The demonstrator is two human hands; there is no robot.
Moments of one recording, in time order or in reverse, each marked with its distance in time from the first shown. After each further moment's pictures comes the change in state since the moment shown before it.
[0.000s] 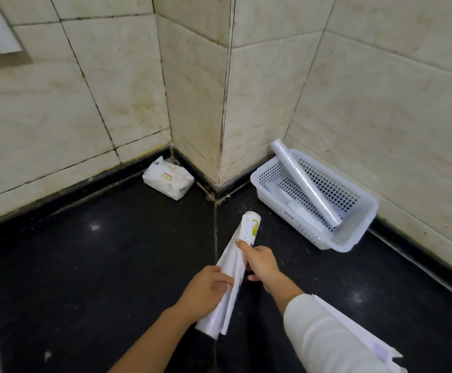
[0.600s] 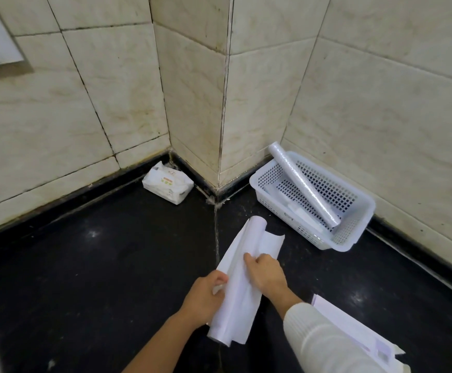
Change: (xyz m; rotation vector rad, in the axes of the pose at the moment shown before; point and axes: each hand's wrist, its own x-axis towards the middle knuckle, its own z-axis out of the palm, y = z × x) left_hand -0.002 -0.010 0.002 -0.032 0.043 -0.068; right_hand -0.005 0.016 -0.002 -0.478 0.099 -0.139
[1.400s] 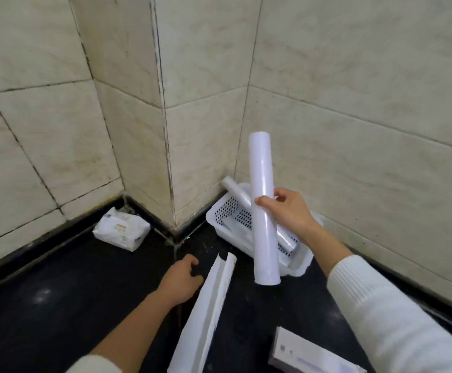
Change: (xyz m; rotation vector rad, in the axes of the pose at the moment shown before) left_hand 0.088 0.096 -0.034 0.326 0.065 0.087; right_hand -0.003 -0.051 -0.231 0.400 0.330 -0.375
